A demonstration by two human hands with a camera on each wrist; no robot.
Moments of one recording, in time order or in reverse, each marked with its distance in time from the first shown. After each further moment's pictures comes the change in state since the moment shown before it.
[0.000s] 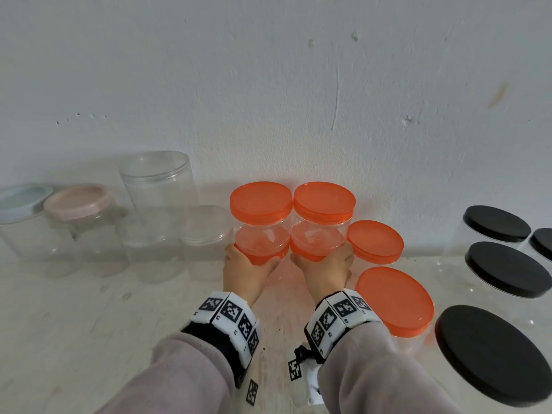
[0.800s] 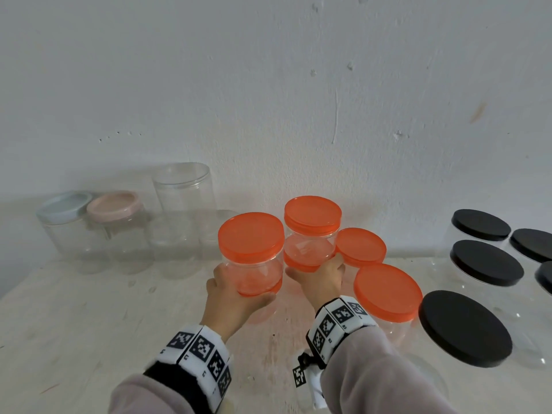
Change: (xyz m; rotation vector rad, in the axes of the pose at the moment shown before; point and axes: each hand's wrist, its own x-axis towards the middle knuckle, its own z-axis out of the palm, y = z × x) left_hand -0.046 -0.038 -0.054 0.078 -0.095 0.061; right_hand -0.040 -0.007 -0.008 -0.044 -0.105 0.040
